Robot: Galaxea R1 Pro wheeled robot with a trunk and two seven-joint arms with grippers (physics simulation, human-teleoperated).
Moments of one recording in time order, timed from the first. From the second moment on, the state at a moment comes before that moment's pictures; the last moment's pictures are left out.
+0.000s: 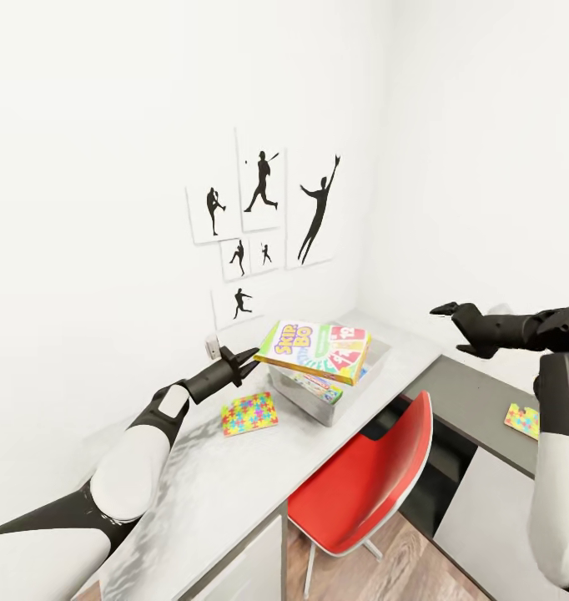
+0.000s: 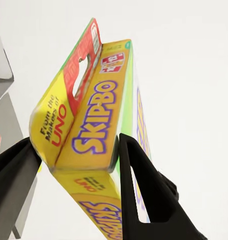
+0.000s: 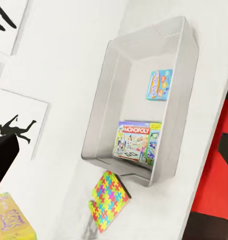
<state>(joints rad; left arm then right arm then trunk) -1.04 -0.15 0.87 -0.38 0.11 0.83 -0.90 -0.91 -0.26 -0.29 -1.44 -1.72 1.02 -1.17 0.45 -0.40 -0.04</state>
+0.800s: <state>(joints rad) -1.03 -0.13 0.87 -0.38 0.11 0.80 -0.90 -1.60 -0.25 0.05 -0.56 -1.69 1.04 -1.18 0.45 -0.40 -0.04</state>
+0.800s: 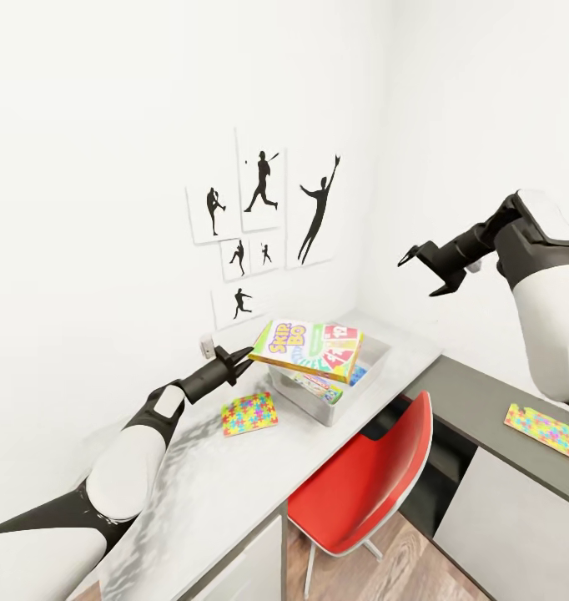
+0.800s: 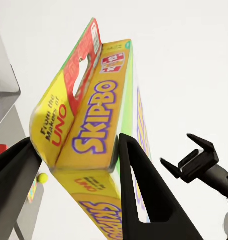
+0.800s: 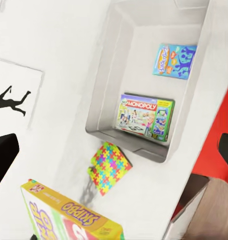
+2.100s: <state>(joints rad) -1.03 -0.14 0.95 -0.38 0.11 0.72 -0.83 -1.62 -0.24 0.28 -0.59 -1.69 1.01 -1.12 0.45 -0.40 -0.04</state>
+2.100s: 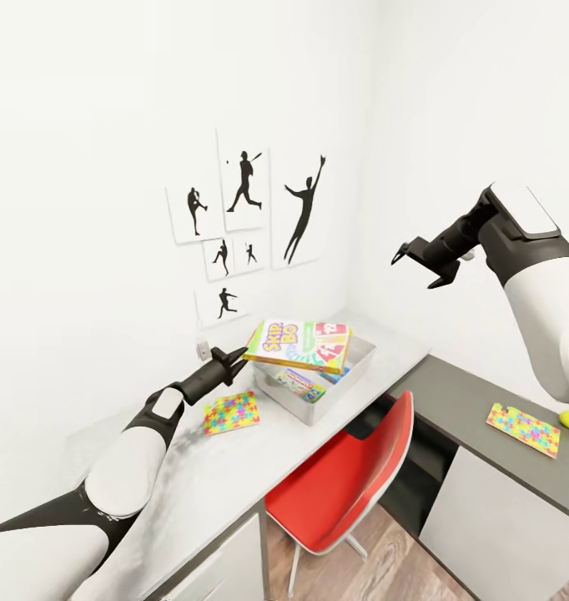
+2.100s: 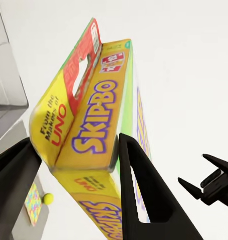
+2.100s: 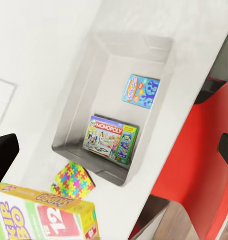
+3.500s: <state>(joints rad) -1.04 -0.17 1.04 -0.37 0.21 0.50 -0.56 -1.62 -0.24 0.29 -0.59 -1.69 0.99 -1.12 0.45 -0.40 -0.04</state>
